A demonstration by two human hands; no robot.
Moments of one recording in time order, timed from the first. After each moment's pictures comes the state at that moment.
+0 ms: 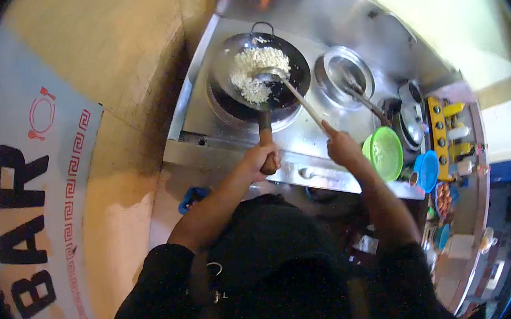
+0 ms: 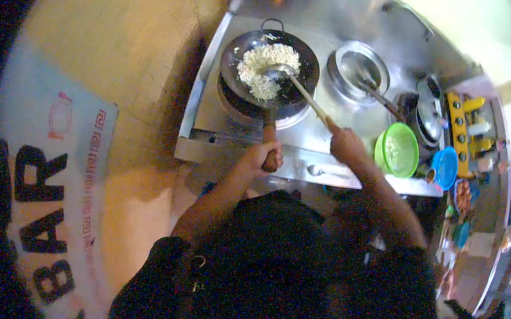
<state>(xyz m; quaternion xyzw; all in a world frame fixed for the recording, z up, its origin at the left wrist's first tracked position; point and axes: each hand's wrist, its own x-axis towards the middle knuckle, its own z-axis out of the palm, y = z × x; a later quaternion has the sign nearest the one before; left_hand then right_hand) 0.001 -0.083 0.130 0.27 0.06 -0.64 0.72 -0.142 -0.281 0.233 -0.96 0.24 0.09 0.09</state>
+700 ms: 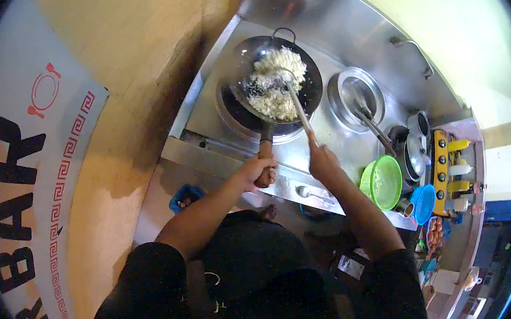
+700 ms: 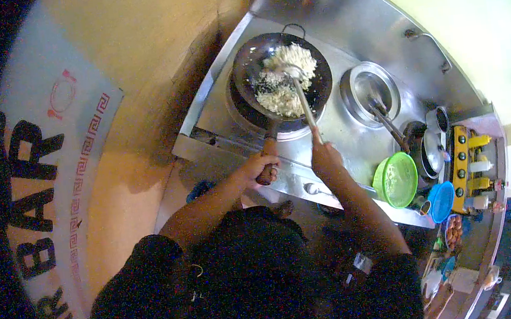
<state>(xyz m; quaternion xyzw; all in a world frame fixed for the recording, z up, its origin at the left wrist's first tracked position) 0.009 -0.078 0.108 0.33 0.05 -0.64 0.69 -0.093 -0.260 0.204 -0.97 0.20 0.14 0.04</state>
